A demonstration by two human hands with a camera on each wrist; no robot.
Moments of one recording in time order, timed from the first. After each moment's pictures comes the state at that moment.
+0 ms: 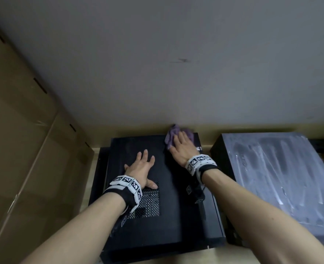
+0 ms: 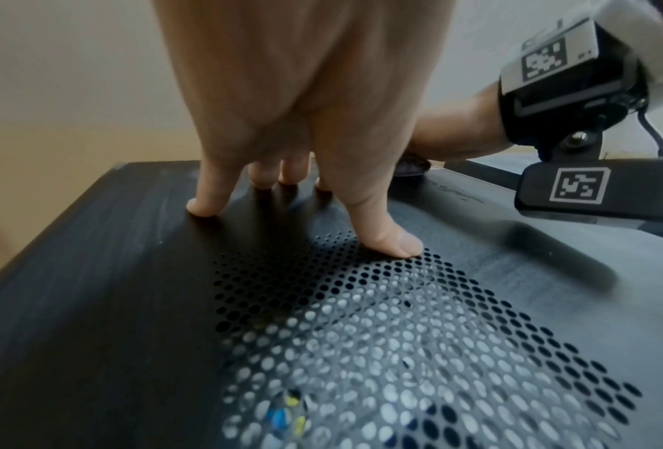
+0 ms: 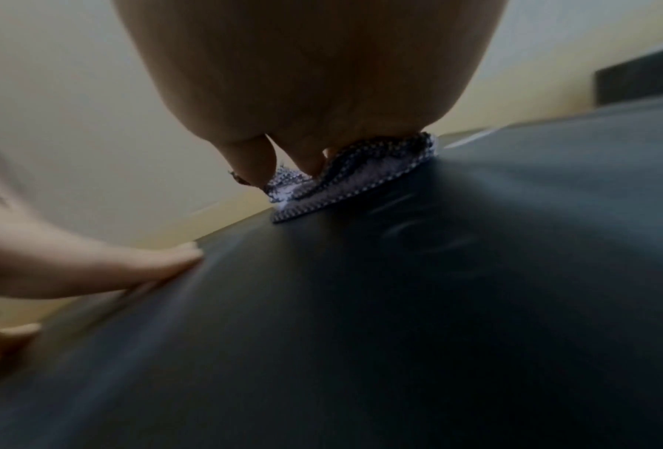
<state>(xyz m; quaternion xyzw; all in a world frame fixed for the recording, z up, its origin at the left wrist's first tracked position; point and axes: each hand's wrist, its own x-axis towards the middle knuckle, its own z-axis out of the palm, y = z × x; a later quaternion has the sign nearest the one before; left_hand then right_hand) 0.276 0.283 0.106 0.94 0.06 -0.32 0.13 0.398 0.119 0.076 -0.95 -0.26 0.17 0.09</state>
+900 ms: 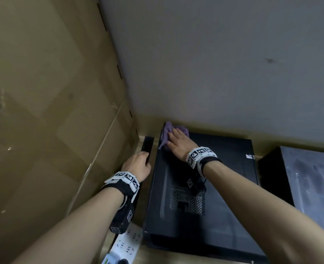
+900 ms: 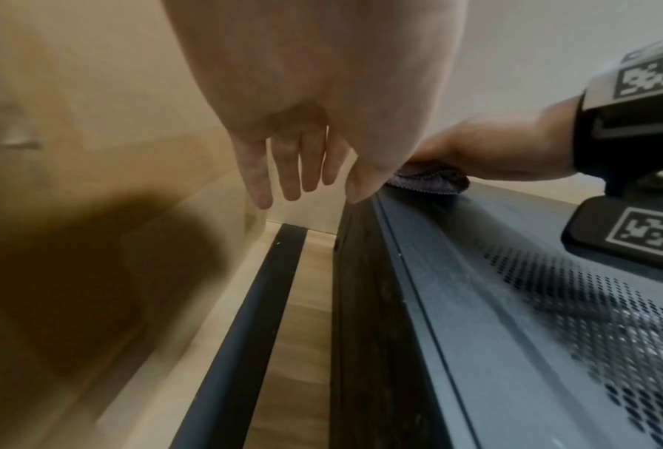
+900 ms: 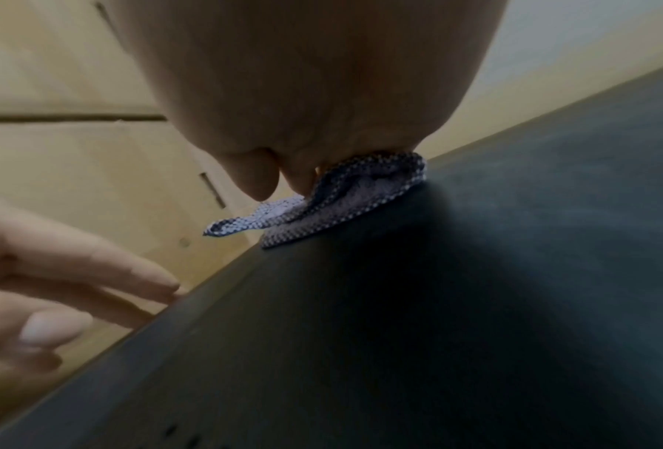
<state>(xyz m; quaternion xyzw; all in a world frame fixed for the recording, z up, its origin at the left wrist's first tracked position) 0.186 0.413 0.104 0.94 0.24 -0.12 0.21 0.360 0.285 0.076 -0.87 -0.44 0.22 0.08</state>
